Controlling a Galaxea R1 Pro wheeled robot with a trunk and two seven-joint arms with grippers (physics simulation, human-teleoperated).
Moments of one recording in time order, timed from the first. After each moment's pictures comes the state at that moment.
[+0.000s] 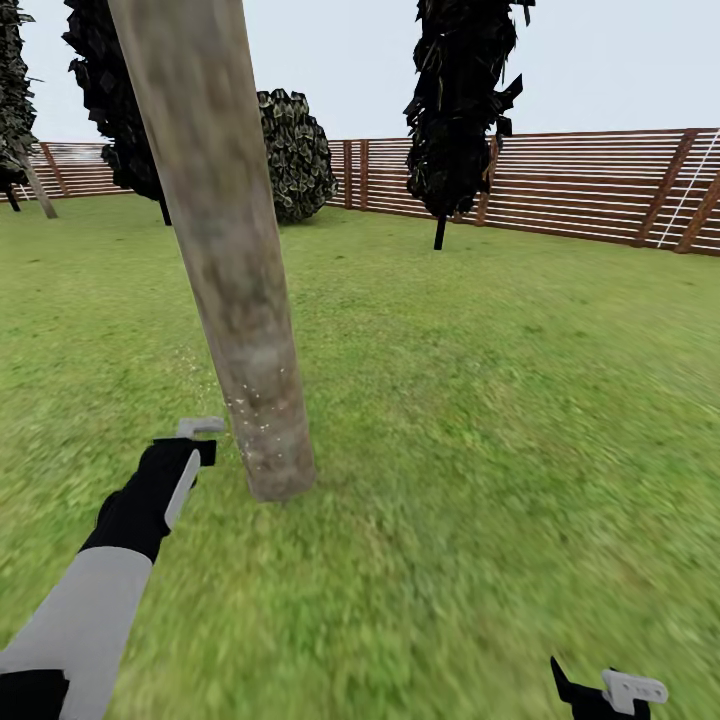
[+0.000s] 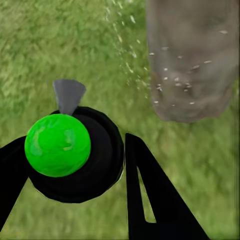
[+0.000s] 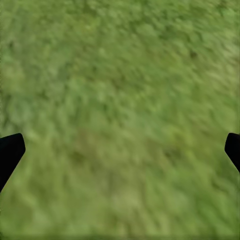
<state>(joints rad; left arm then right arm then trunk) -0.82 0.10 0.03 -0.98 0.04 0.77 0.26 -0.30 -0.10 -0.96 -0.42 0.54 -0.52 0.40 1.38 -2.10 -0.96</state>
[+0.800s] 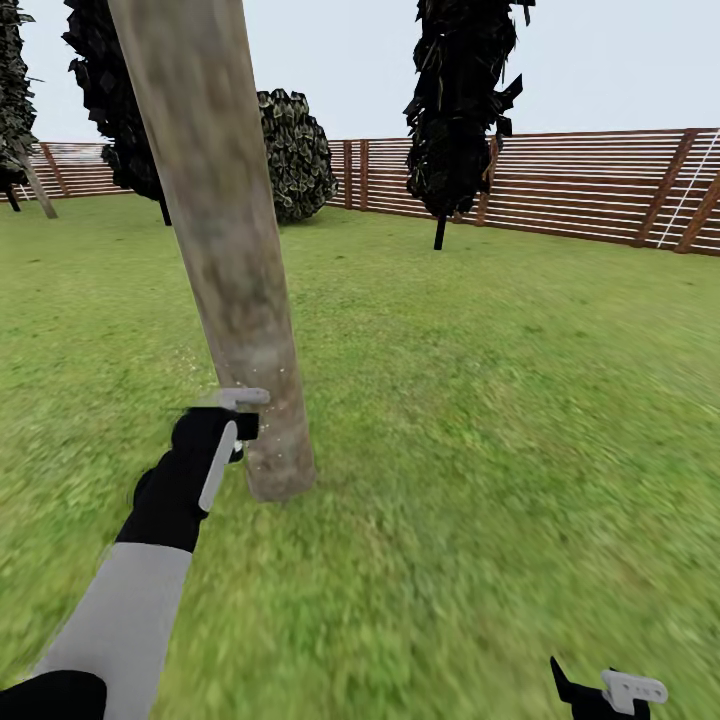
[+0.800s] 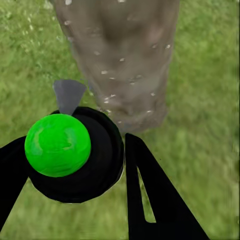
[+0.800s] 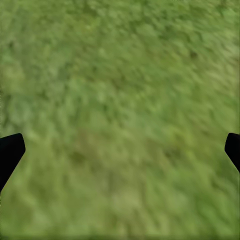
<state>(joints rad) -0.83 -0.04 -0.05 -1.25 0.04 1.00 0.26 -0.30 -0.10 -0.96 -0.42 0.54 -0.52 0.40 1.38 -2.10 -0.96</state>
